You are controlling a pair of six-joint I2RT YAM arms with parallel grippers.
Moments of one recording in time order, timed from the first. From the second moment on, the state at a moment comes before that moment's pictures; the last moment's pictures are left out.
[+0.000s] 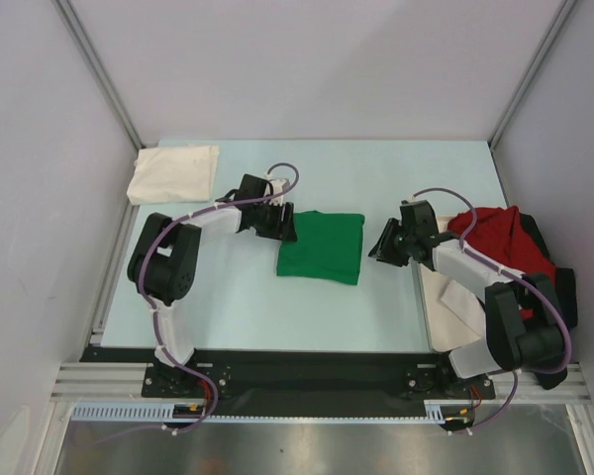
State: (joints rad) left arm -0.39 1.94 1.22 -0.23 0.38 -0.15; right arm 0.30 1.46 0.80 -0.23 -0.17 0.68
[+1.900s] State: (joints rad) left arm -0.08 2.26 2.05 -0.45 -0.53 0.57; right arm 0.17 1.20 0.85 -0.45 -0.03 0.54
